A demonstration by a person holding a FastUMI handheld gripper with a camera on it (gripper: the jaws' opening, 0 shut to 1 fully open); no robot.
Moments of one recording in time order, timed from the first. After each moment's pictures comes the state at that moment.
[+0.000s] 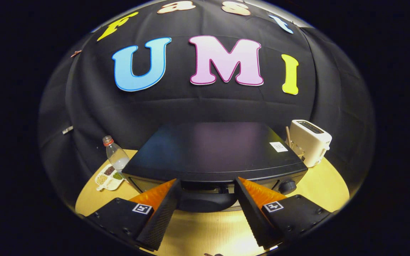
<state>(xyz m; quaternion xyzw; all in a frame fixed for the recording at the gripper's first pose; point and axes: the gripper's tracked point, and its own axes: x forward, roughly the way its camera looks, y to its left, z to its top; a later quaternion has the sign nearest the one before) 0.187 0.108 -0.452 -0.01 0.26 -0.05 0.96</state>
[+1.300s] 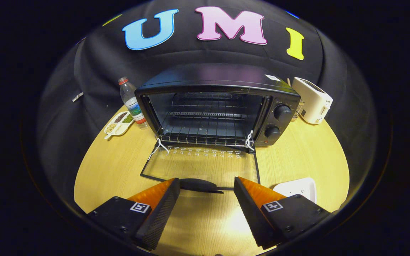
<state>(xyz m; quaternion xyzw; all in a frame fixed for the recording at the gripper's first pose) 0.032 0.108 -0.509 0.01 0.45 -0.02 0.89</state>
